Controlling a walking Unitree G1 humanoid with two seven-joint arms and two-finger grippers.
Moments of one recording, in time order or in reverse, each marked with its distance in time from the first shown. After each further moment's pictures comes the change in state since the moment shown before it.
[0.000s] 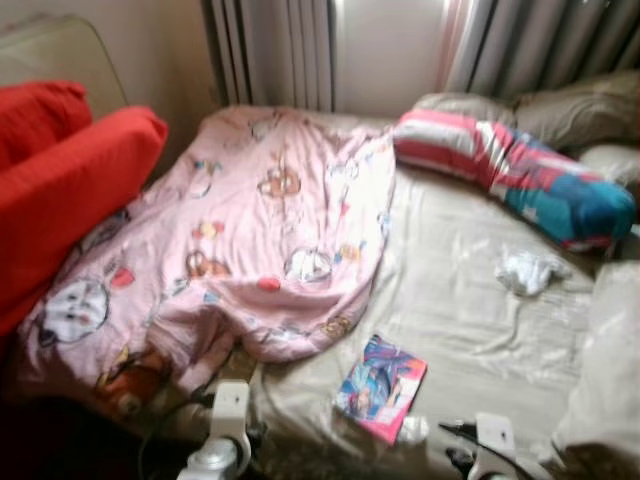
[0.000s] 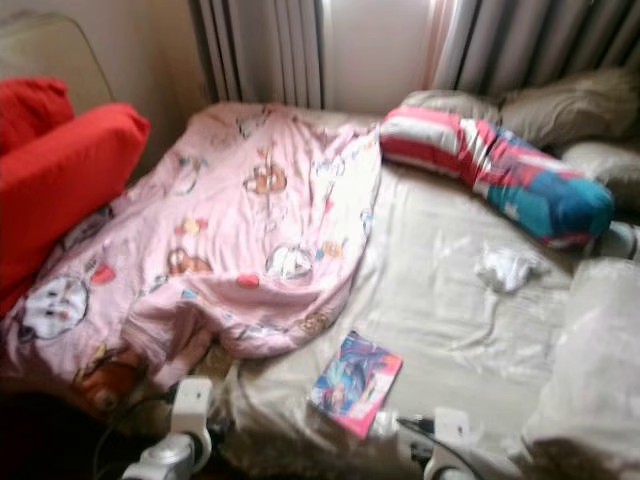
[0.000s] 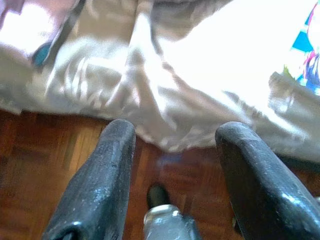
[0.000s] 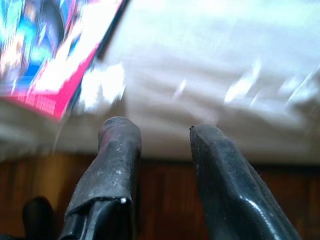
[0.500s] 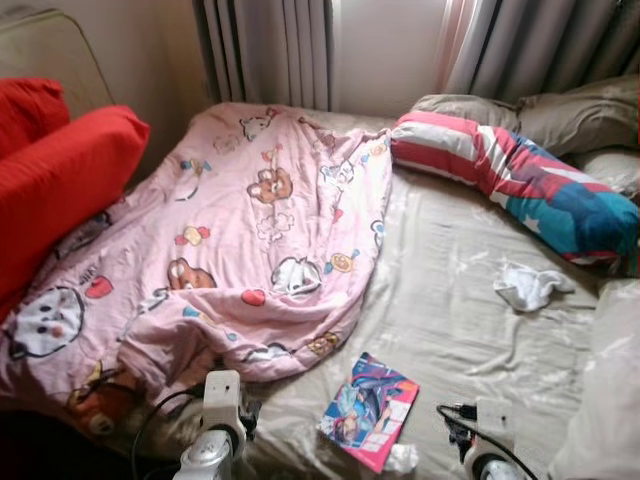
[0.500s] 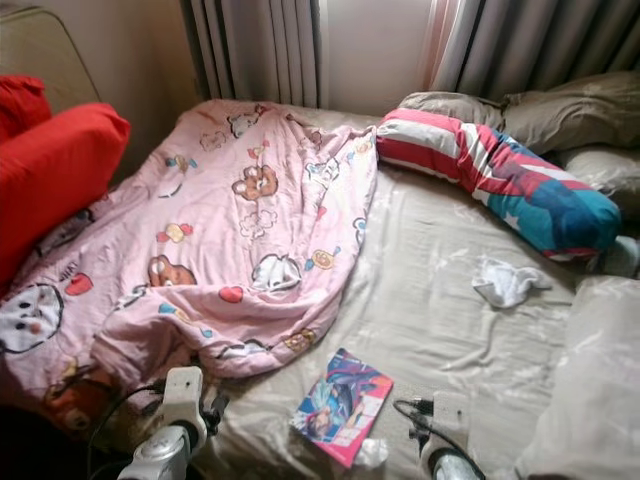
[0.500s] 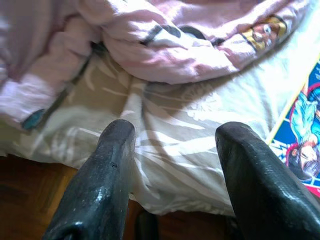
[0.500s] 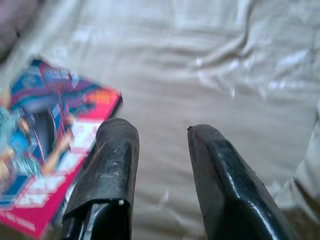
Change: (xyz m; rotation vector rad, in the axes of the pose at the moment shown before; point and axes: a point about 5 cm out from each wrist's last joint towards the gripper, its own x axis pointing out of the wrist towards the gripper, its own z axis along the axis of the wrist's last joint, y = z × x) left arm -0.004 0.011 0.012 -0.092 -0.186 0.038; right arm -0.003 0.010 0.021 -0.003 -0.262 -0.008
